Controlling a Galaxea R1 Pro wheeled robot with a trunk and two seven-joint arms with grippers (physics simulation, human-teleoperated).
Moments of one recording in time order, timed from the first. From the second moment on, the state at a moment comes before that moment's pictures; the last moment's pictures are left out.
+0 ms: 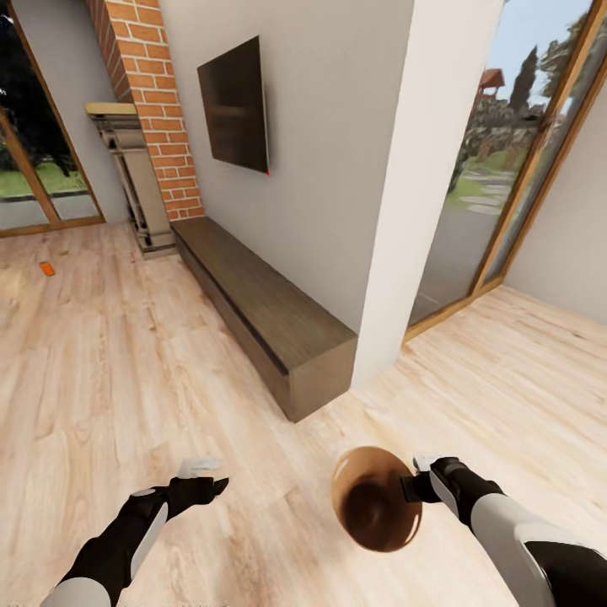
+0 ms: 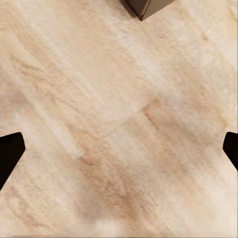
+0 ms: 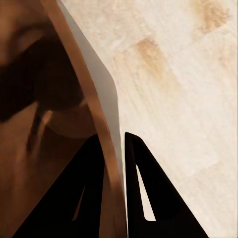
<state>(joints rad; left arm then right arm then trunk) -0.49 0.10 0.00 -0.71 0.08 0.34 -0.28 -0.83 -0.09 -0.04 -0.17 0.12 0.47 0.17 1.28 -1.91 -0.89</state>
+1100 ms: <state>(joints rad) -0.49 0.10 0.00 -0.72 0.08 0.34 -0.28 -0.82 -0.08 -0.01 -0.17 0.12 0.47 0.17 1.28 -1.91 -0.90</state>
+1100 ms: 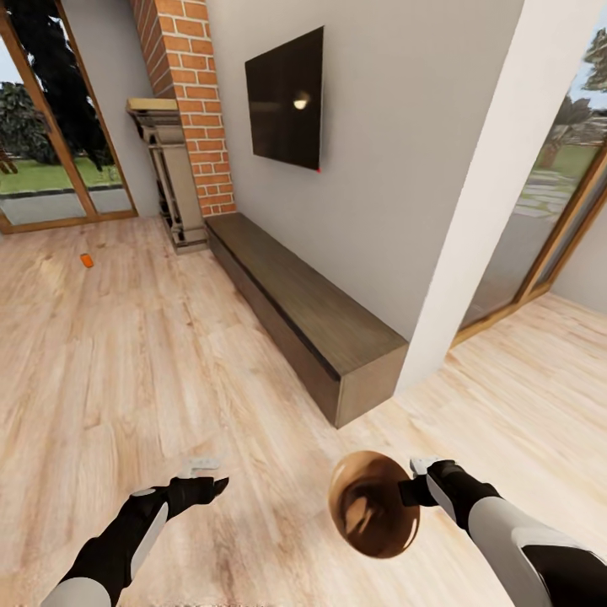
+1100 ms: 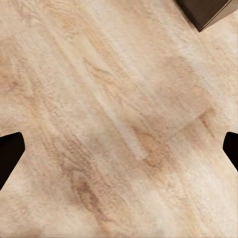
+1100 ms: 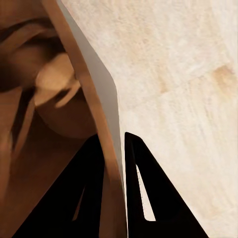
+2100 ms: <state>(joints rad) -0.49 0.10 0.00 -0.72 0.08 0.34 -0.27 -0.82 -0.08 -0.01 -0.17 0.12 0.47 0.17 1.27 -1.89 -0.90</state>
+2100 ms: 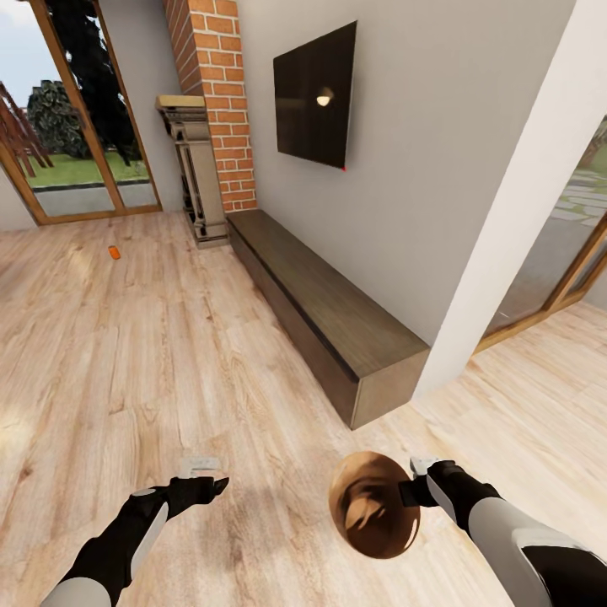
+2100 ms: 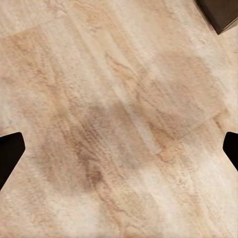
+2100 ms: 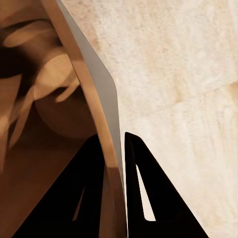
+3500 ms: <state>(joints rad) -0.49 0.09 0.00 -0.72 0.08 0.34 -0.27 -0.80 -0.08 -0.01 -0.17 0.12 0.42 0.17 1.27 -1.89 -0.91</state>
